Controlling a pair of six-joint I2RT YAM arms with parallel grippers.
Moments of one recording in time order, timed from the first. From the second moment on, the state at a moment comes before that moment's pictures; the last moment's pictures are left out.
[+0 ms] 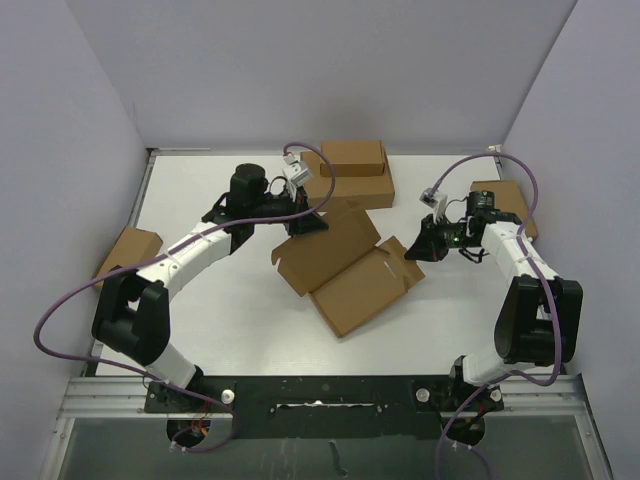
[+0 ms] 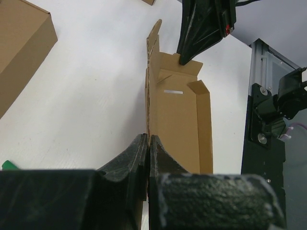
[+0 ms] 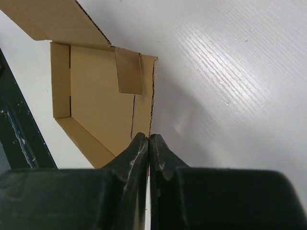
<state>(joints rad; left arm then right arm) -0.47 1.59 1.16 0.06 0.84 -0.11 -0.08 1.52 1.05 -0.74 -0.93 -0.56</state>
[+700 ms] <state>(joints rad) -0.48 1.69 1.31 0.05 0.67 -0.26 0.05 1.44 1.15 -0.67 -0.72 -0.55</state>
